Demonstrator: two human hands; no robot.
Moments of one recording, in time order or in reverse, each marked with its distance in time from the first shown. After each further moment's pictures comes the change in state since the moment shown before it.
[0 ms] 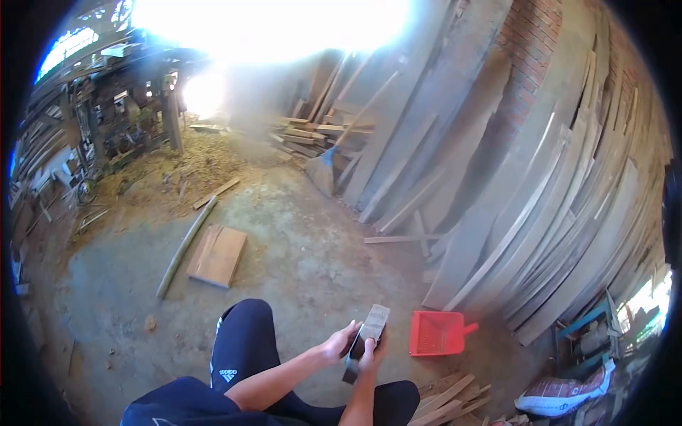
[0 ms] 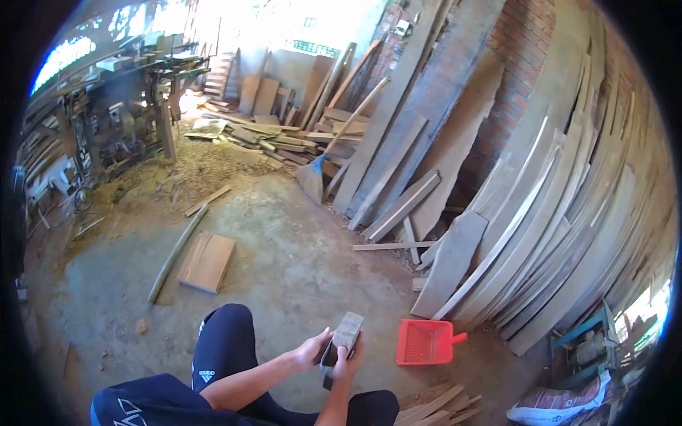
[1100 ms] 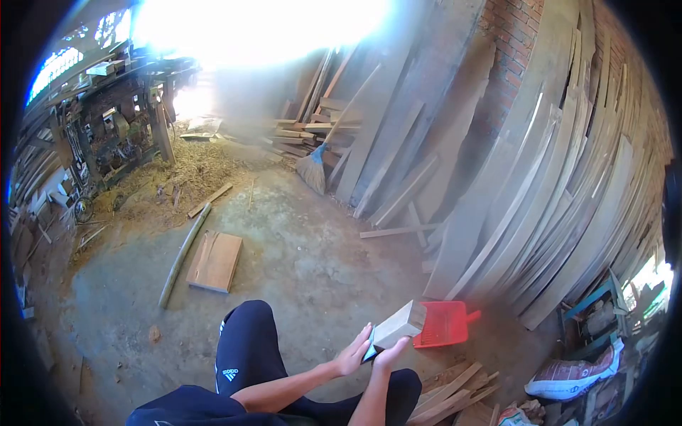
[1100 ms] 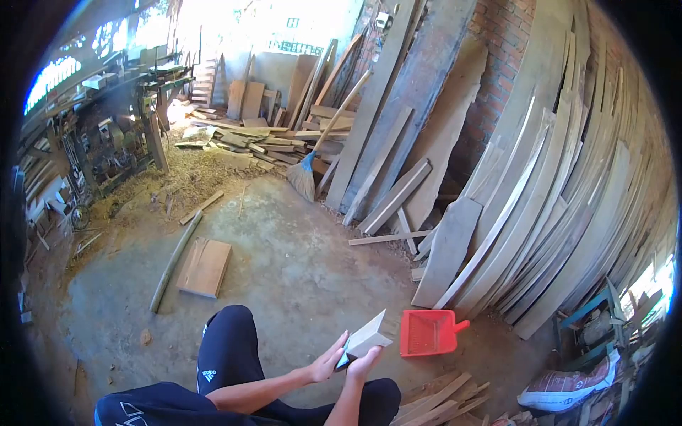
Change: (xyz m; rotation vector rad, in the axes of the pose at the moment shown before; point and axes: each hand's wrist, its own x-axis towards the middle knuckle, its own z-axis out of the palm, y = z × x) left_hand 0.012 -0.050 0.002 0.844 -0.107 0.615; right_hand 0.007 -0.005 -0.019 0.356 0.356 0.230
